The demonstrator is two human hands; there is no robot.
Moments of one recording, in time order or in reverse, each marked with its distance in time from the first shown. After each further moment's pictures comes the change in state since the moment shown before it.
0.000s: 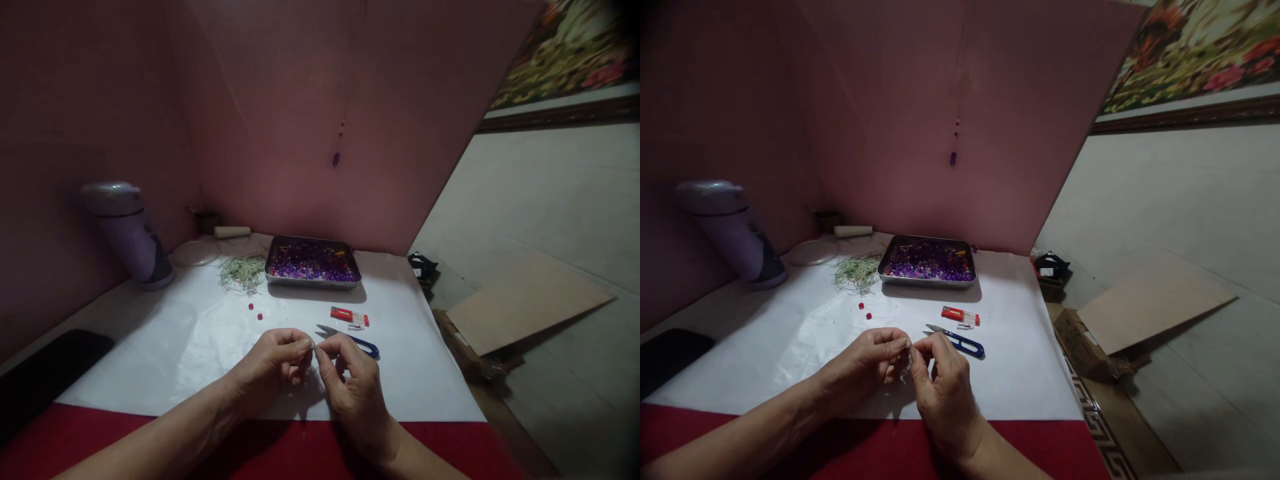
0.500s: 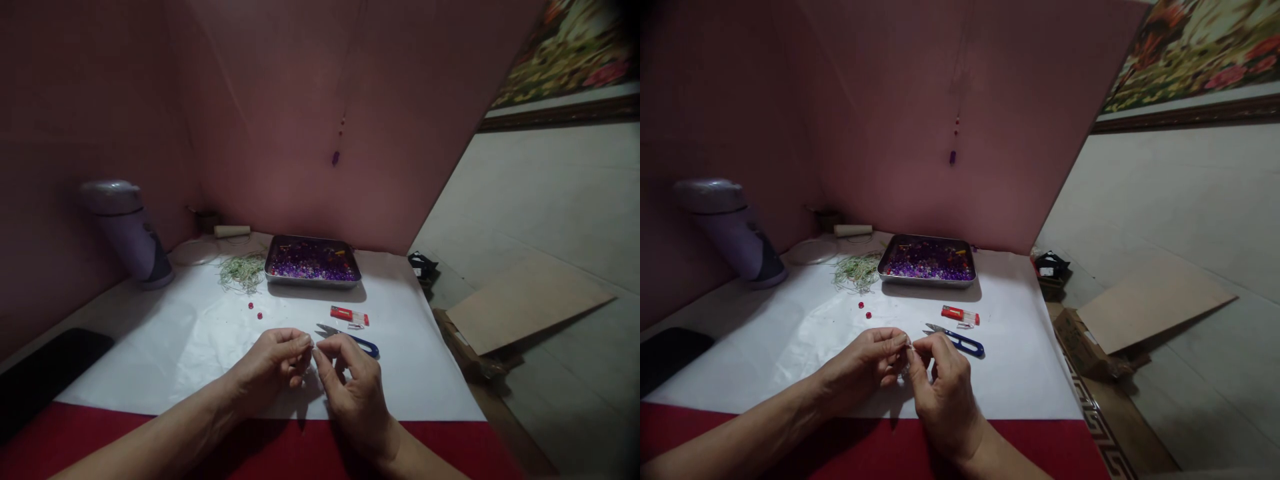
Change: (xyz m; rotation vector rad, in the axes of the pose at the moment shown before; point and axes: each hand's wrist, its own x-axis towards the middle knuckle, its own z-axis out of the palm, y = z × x) left_hand -0.002 0.003 0.004 -0.008 0.024 -0.038; right_hand -0.001 -0.001 -0.001 0.005 0.014 -0.038
